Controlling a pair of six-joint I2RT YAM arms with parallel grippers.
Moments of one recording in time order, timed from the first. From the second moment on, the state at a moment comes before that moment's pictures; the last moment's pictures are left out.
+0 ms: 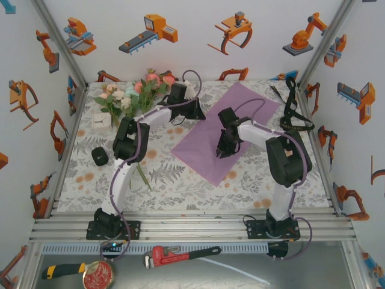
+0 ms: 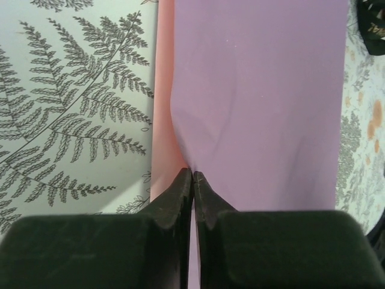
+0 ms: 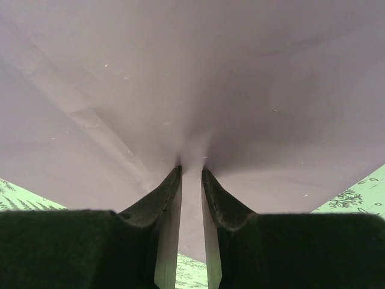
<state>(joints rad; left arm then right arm) -0.53 2.47 1.95 -0.10 0.53 -0.37 0.45 1.89 1.22 -0.62 -0.10 0.76</state>
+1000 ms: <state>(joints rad) -0.54 2.45 1.89 -0.10 0.67 -0.48 0.45 1.90 1.23 -0.63 -0.11 0.75</state>
